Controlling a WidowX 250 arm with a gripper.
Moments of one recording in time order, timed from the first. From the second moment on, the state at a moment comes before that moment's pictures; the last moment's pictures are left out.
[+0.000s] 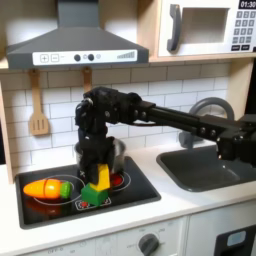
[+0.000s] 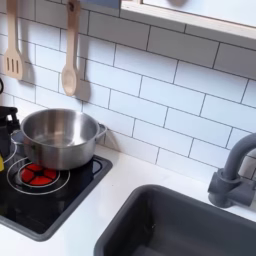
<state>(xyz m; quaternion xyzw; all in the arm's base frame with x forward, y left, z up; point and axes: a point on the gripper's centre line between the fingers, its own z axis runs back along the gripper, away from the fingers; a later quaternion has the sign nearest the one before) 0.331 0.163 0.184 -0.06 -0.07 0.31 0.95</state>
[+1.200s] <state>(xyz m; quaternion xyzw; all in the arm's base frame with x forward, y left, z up) 0.331 0.159 0.186 -0.07 -0.07 0.30 0.95</state>
